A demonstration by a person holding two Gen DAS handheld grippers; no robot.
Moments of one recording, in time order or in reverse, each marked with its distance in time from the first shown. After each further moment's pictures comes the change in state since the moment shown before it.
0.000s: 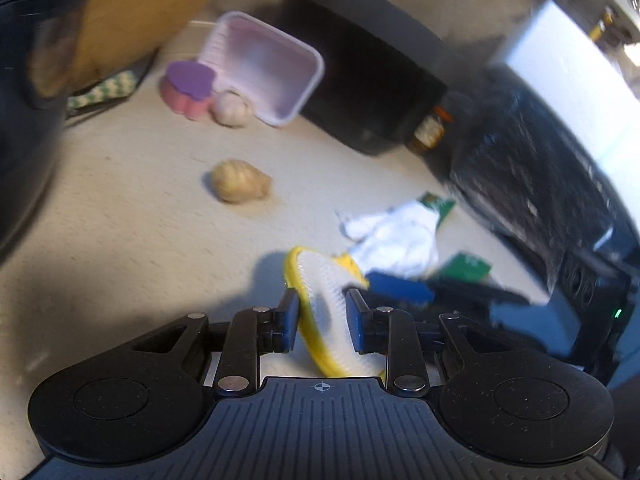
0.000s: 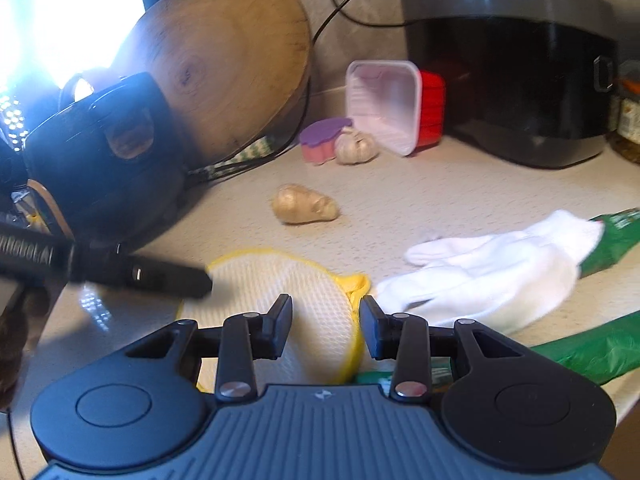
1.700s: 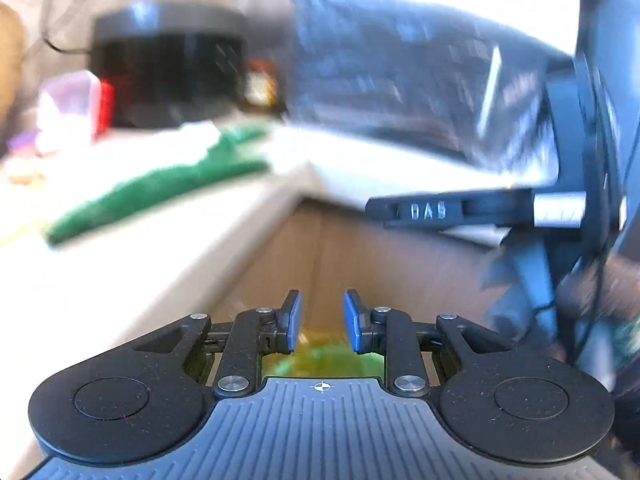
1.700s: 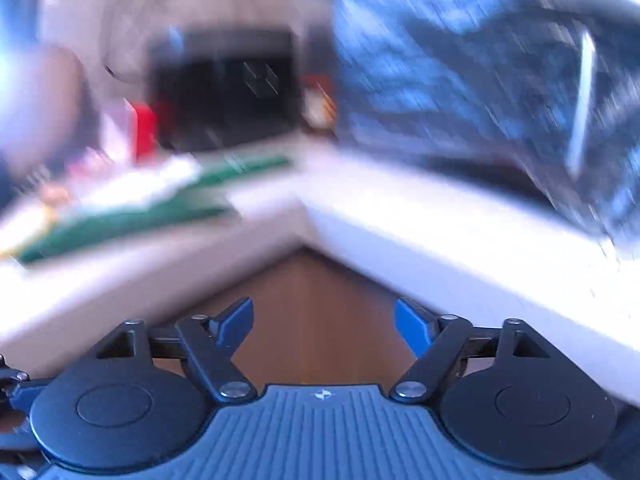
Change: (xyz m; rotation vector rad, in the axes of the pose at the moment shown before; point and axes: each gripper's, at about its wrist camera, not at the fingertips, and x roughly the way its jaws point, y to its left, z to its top) left arm 0.044 -0.204 -0.177 0.405 -0.150 0.011; right arm -0.173 -0.110 -0.094 0.149 -0.195 -0.555
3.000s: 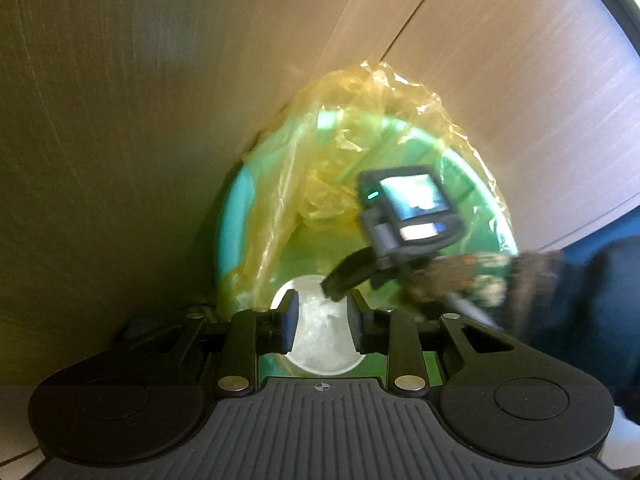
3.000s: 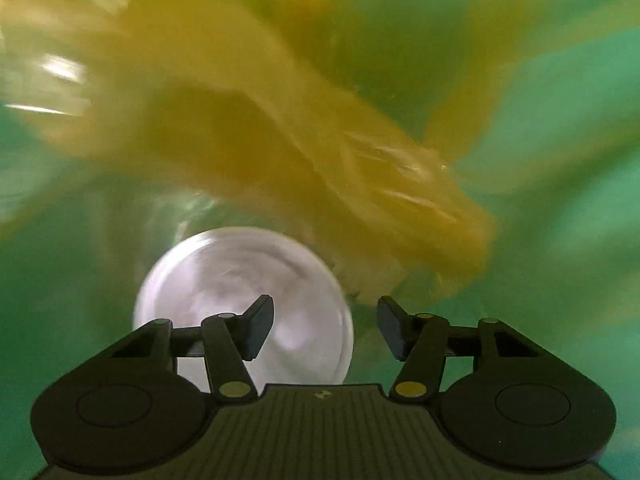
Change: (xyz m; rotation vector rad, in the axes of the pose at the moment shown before) left arm 0.253 0.061 -0.200 -0.294 0.559 -0.071; right arm 0.388 -0.022 -0.410 -0.057 1.226 -0.048
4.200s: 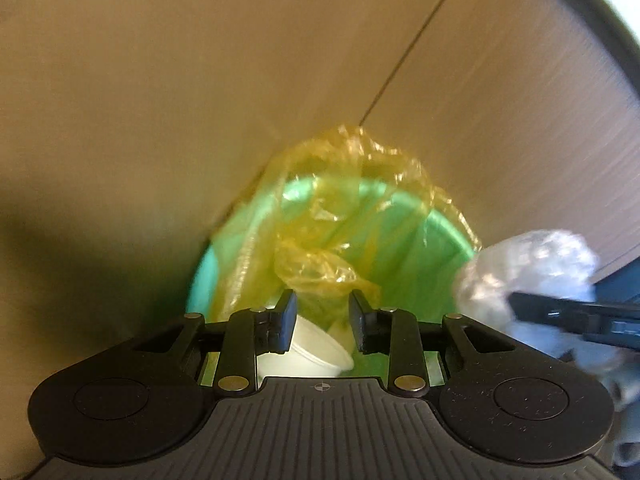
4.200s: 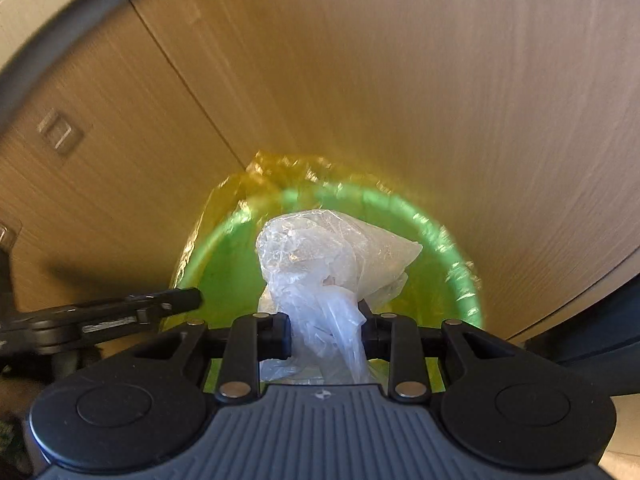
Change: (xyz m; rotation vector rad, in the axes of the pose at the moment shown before) left arm -0.017 -0.035 0.029 -0.041 -0.117 0.030; right arm -0.233 -0.088 -0.183 0.210 -0.655 0.324
